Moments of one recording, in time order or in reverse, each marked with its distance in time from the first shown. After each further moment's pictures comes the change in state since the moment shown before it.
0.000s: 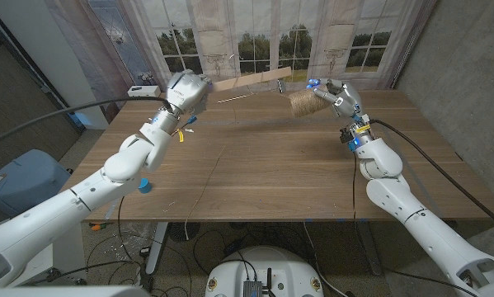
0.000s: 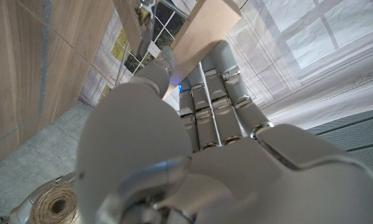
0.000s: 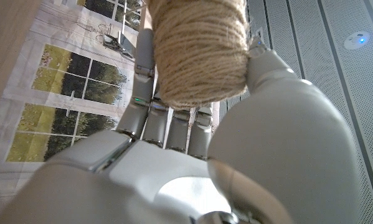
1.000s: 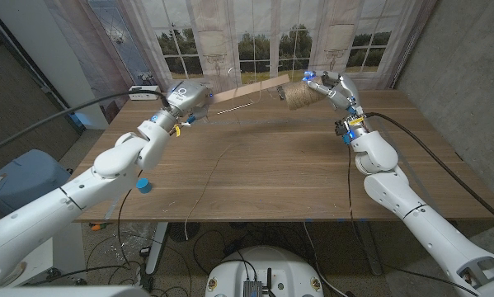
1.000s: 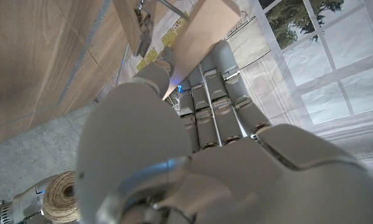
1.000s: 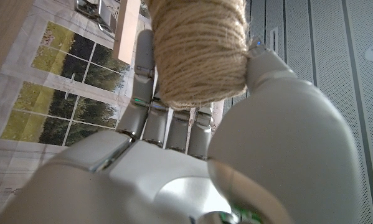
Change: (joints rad) left arm 0.032 0.023 -0.060 -0.057 -0.208 -0.053 -0.205; left_hand 0.000 0.000 0.003 -0.003 0.000 0.004 0.004 -0.012 0.000 0.005 0.005 -0.010 0.000 0.000 0.000 -0.006 0.014 0.000 0.000 0.000 0.001; right arm 0.001 -0.008 -0.006 -0.085 -0.145 -0.066 -0.189; right_hand 0.000 0.000 0.004 -0.004 0.000 -0.004 -0.004 0.000 0.000 0.000 0.000 -0.004 0.000 0.000 0.000 -0.009 0.002 -0.014 -0.003 0.015 -0.005
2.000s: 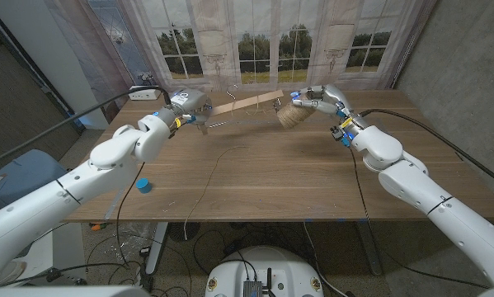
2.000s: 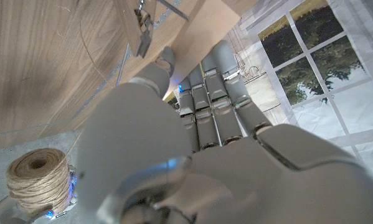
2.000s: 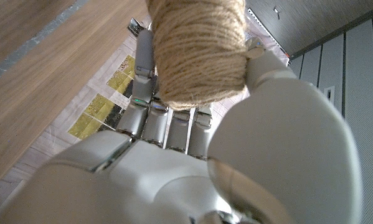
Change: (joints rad) left arm -0.040 0.019 -0.004 -0.035 -0.152 0.032 -0.262; left_hand 0.000 0.000 0.000 0.000 0.000 0.005 0.002 -0.007 0.000 0.000 0.000 0.002 0.000 0.000 0.000 -0.006 0.013 0.000 0.000 0.000 -0.003; right arm -0.009 -0.197 -0.041 -0.216 -0.175 -0.412 -0.151; right_hand 0.000 0.000 0.006 0.002 0.000 -0.006 0.006 -0.005 0.000 -0.006 0.006 -0.007 0.004 0.000 0.000 -0.008 -0.006 -0.009 -0.002 0.008 0.000
